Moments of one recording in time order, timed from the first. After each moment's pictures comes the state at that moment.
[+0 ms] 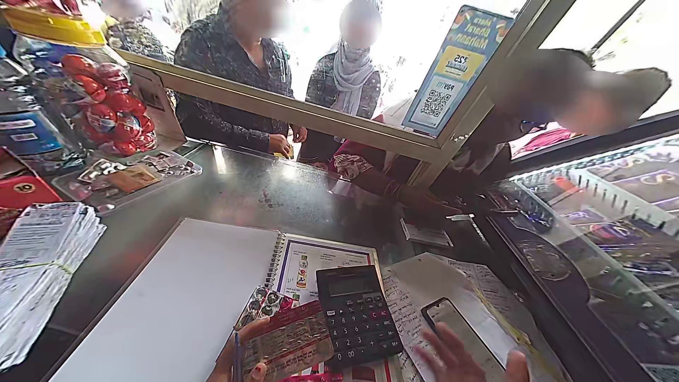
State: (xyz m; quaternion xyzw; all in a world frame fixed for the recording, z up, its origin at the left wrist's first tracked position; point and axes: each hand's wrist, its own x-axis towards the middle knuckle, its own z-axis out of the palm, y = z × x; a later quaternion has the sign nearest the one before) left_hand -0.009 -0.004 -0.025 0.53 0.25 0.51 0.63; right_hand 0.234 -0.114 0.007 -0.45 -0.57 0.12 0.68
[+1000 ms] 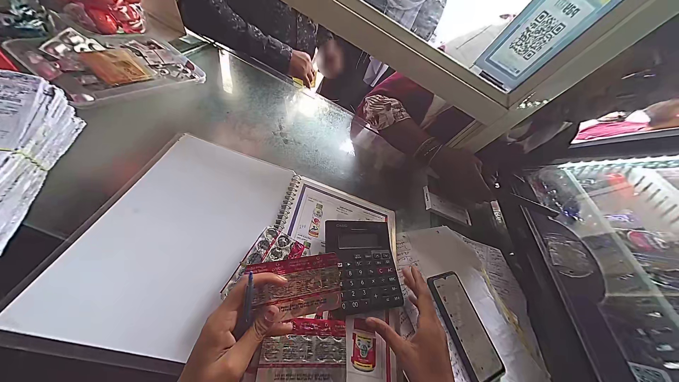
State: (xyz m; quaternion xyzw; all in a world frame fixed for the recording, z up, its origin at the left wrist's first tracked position) left_hand -0.004 -0.010 -0.030 0.54 0.27 0.52 0.61; right_hand 0.260 -0.088 -0.016 -0.73 -0.59 0.05 0.35
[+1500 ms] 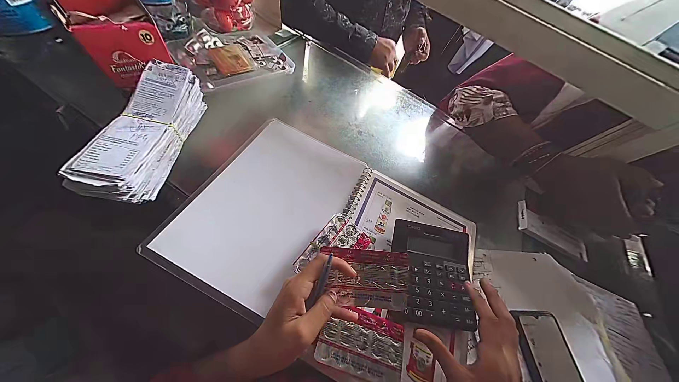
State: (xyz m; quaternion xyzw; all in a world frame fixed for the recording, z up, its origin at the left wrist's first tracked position) left_hand -0.010 -0.008 -0.031 0.53 0.23 0.51 0.64; right_hand 0.252 -0.078 -0.013 -0.68 -0.68 0.01 0.29
